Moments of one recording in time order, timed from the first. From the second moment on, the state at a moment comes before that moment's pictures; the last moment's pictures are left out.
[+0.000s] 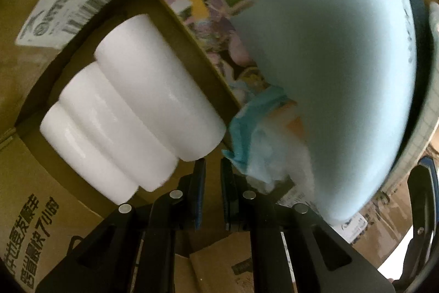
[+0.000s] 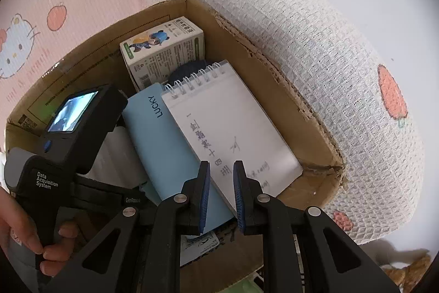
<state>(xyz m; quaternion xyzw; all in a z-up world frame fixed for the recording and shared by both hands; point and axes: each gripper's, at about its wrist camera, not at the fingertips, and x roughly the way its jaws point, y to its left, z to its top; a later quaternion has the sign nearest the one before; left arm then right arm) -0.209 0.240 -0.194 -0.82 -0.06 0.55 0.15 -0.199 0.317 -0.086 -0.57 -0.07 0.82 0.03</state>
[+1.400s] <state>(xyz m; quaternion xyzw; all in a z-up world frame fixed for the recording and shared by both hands) -0.146 0.095 0.000 -0.38 -0.06 0.89 0.25 -0.150 0.195 -0.065 -0.56 -0.12 0.82 -0.06</state>
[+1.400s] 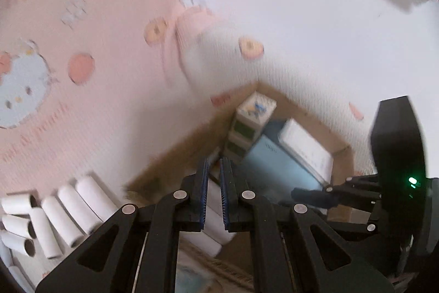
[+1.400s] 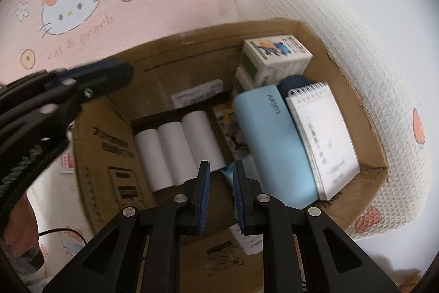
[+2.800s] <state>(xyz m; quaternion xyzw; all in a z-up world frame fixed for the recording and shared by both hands) 0.010 -0.241 -0.132 -0.43 -0.21 0.87 -0.11 -0.017 -0.073 -0.151 -0.38 -0.17 0.76 -0.50</state>
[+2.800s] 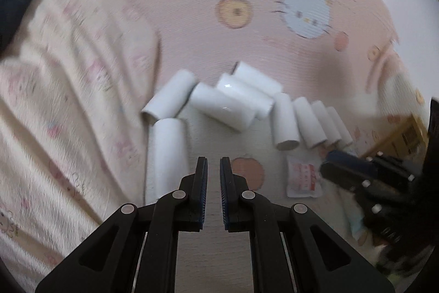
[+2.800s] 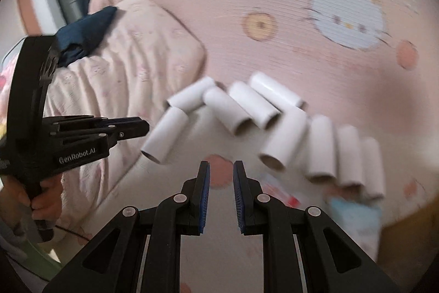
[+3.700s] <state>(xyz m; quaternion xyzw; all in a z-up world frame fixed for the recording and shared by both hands) -0.013 -0.294 -0.206 -0.49 -0.36 0.78 -0.12 -0.023 -0.132 -0.233 -0.49 -0.06 0.66 -0.56</state>
